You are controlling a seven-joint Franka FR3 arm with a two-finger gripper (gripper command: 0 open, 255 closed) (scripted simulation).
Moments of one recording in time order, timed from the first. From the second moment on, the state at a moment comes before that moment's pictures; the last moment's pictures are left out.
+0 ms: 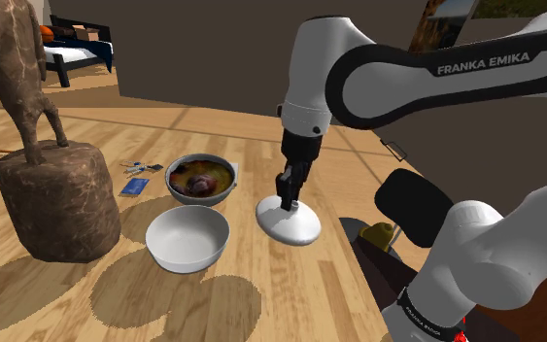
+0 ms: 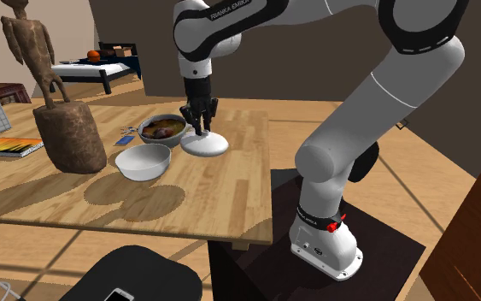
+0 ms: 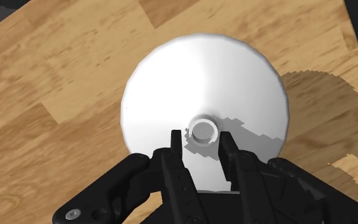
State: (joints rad) arm 0.20 -0.52 0.24 -2.44 0.14 1.89 0.13
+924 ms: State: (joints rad) arm 0.19 -0.49 0.23 -2.25 0.12 1.73 0.14
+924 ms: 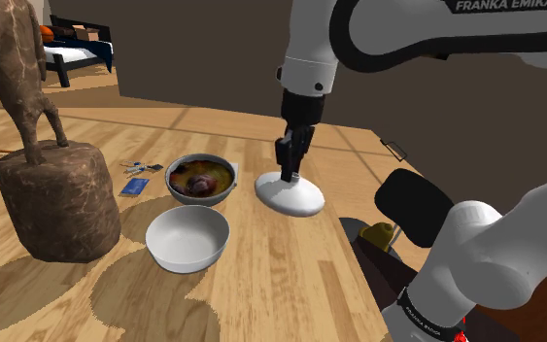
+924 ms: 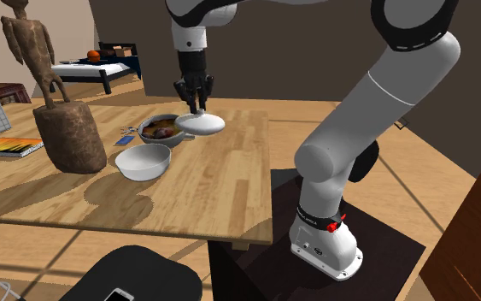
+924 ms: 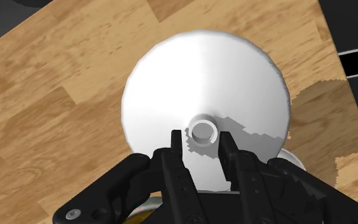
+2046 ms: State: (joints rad) arm 0.13 0.19 0.21 -1.47 -0.03 1.61 0.10
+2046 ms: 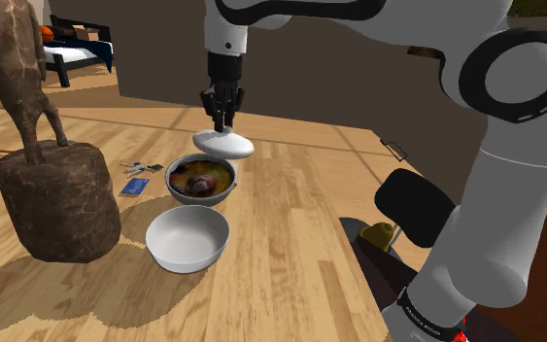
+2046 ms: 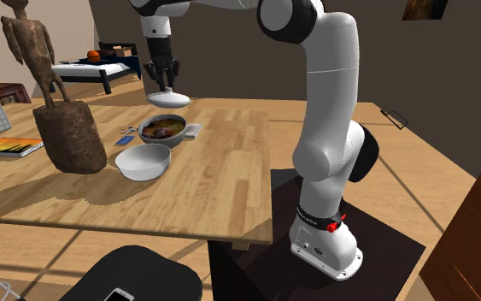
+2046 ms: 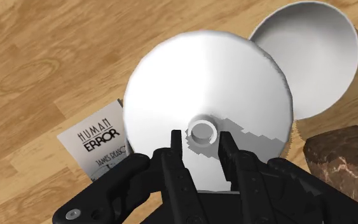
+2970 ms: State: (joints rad) arm 0.16 0.52 0.19 -1.03 -0.09 1.51 0.09
